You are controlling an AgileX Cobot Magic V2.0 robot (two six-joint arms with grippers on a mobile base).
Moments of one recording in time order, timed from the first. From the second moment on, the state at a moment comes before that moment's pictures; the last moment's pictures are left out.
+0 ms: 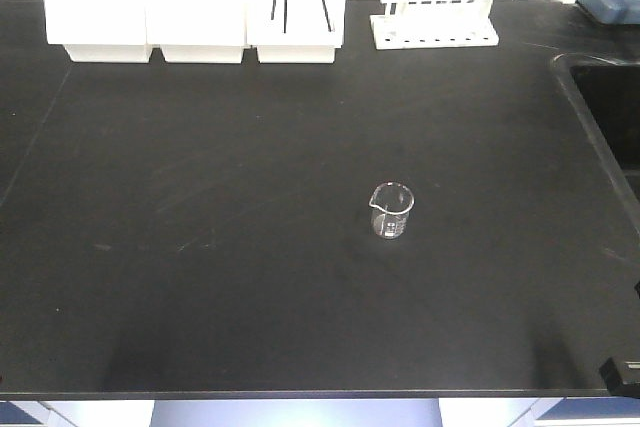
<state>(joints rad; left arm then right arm) -0.01 -0.02 0.03 0.03 0.23 0.03 0.00 -0.02 0.03 0.07 0.22 0.00</state>
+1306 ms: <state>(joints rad) -0.01 -0.02 0.03 -0.04 0.15 0.00 0.00 -0.02 0.00 0.11 -0.08 0.03</state>
